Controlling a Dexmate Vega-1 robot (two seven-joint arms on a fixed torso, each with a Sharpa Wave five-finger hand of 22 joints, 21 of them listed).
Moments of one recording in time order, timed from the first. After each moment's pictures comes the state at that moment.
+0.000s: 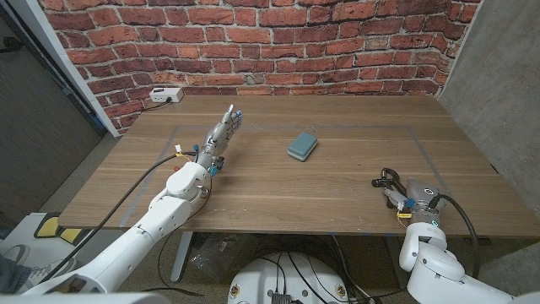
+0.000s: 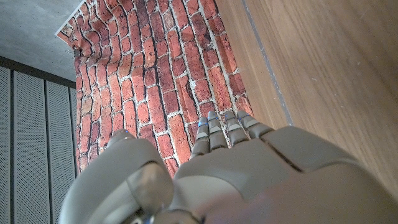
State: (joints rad) left arm 0.96 0.56 0.39 -1.47 -0.60 -0.34 -0.01; left_hand 0.45 0.06 -0.11 0.07 0.29 0.18 0.04 0.21 0.18 0.20 -0.01 0.21 0.19 0.09 0.02 0.19 0.18 0.02 -0.01 0.21 0.18; right arm -1.34 -0.94 -0.60 -2.30 -0.40 -1.34 -0.54; right_hand 0.47 -0.02 0.29 -0.16 0.18 0.40 0.06 0.21 0.20 0.51 0.02 0.27 0.19 0.56 -0.05 0.22 0.18 0.61 -0.06 0.28 0.19
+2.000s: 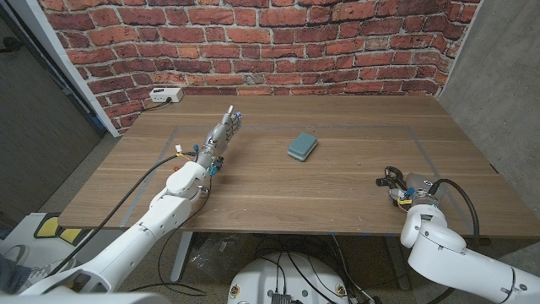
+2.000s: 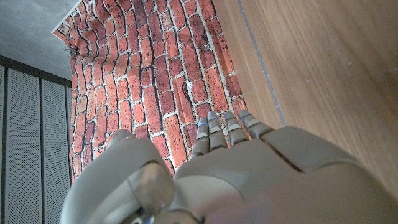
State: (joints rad) left arm 0.93 0.54 0.39 -1.42 -0.61 -0.34 -0.05; left_hand 0.46 0.06 -0.12 0.07 0.28 0.18 0.04 0.20 0.18 0.19 -0.02 0.21 0.19 0.10 0.03 0.19 0.18 0.01 0.02 0.21 0.18; right arm -1.23 -0.99 -0.59 -2.33 -0.21 -1.38 -0.42; right_hand 0.81 0.01 0.46 -0.18 0.20 0.52 0.05 0.22 0.19 0.66 0.00 0.26 0.18 0.75 -0.08 0.21 0.18 0.84 -0.08 0.36 0.18
